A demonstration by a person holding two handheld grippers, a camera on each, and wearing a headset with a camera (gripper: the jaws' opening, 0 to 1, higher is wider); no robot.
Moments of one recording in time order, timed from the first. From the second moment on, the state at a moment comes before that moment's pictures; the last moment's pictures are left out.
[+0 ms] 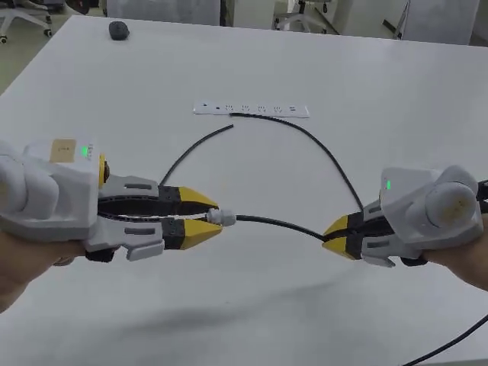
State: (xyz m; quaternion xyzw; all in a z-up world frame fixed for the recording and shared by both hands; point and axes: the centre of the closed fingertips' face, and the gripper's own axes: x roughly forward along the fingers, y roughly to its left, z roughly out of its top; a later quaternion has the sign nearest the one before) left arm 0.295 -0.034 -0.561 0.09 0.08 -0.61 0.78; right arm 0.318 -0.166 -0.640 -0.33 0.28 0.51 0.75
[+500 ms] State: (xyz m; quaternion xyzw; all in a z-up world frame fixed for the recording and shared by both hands) left arm 0.299 -0.038 -0.560 0.09 0.08 -0.60 0.79; right arm 0.315 -0.166 -0.638 -0.31 0.28 0.50 0.76
